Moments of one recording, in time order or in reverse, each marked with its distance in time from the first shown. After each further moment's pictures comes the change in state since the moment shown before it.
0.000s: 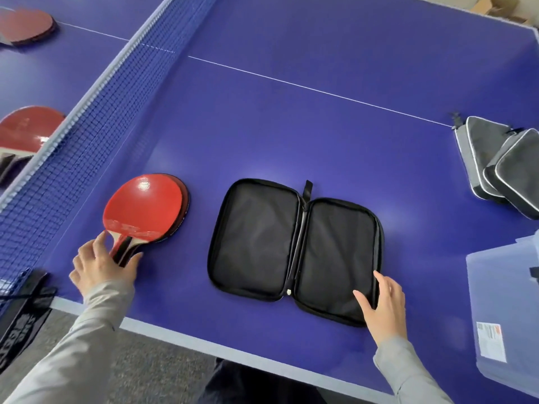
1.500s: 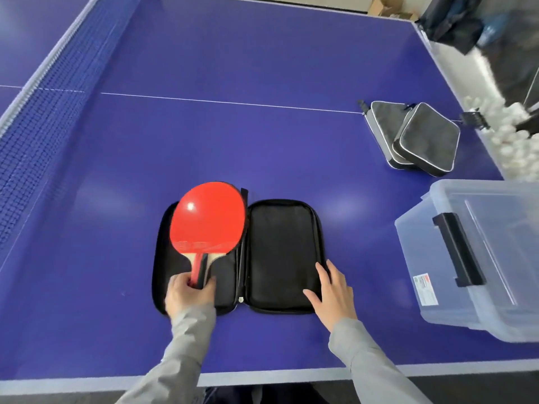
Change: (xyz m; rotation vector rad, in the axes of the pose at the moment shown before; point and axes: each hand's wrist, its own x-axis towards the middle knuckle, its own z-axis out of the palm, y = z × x) left_hand -0.152 0.176 0.045 -0.407 -0.332 -0.042; right_hand -0.010 0.013 -0.002 -0.222 -0.155 -0.039
